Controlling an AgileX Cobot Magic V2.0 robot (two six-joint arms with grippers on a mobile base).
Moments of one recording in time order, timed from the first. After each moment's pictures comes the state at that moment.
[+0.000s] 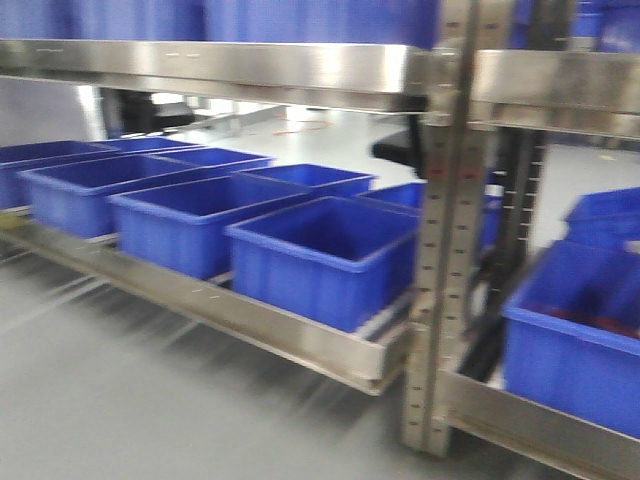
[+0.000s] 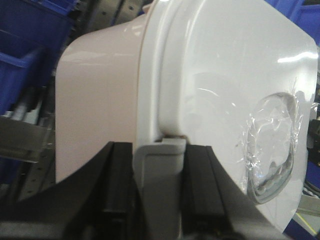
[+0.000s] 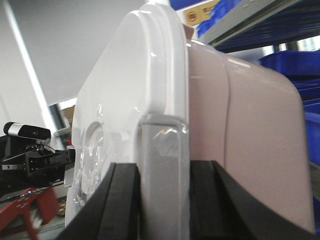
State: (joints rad) left arm 0.16 1.25 -1.42 -1.54 1.07 0.93; right arm -0.13 1.19 -1.34 1.73 1.00 -1.13
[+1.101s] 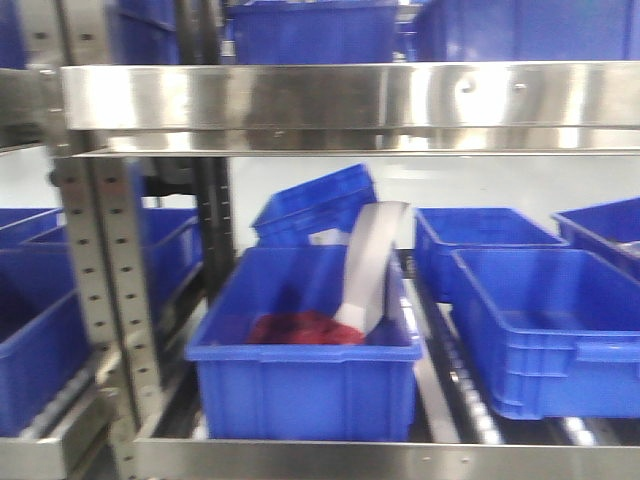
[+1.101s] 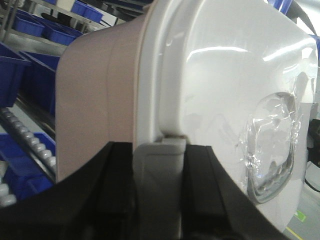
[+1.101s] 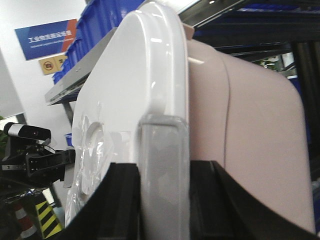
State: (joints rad) left arm 0.16 1.25 -1.42 -1.54 1.07 0.93; right arm -0.13 1.19 -1.34 1.73 1.00 -1.13
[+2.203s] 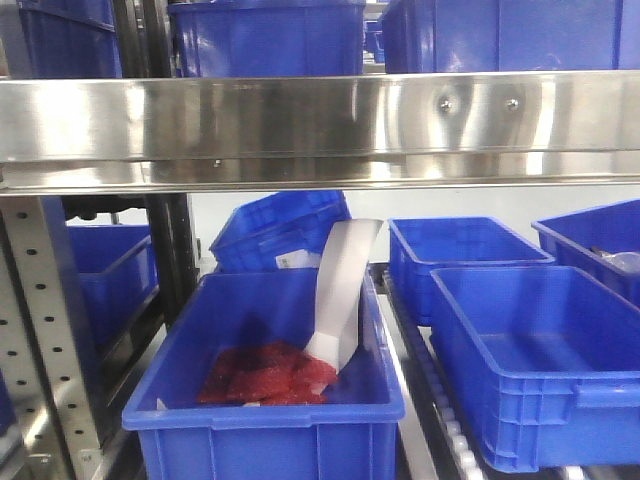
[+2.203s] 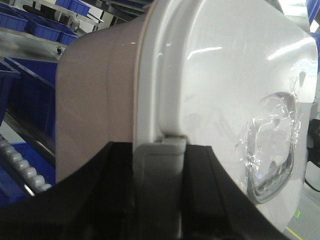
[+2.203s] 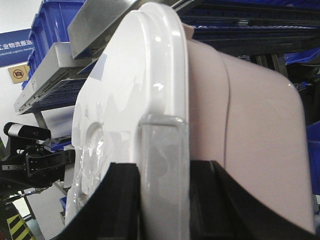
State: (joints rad) left arm 0.16 1.25 -1.42 -1.54 1.07 0.93; right arm -0.13 1.19 -1.34 1.73 1.00 -1.13
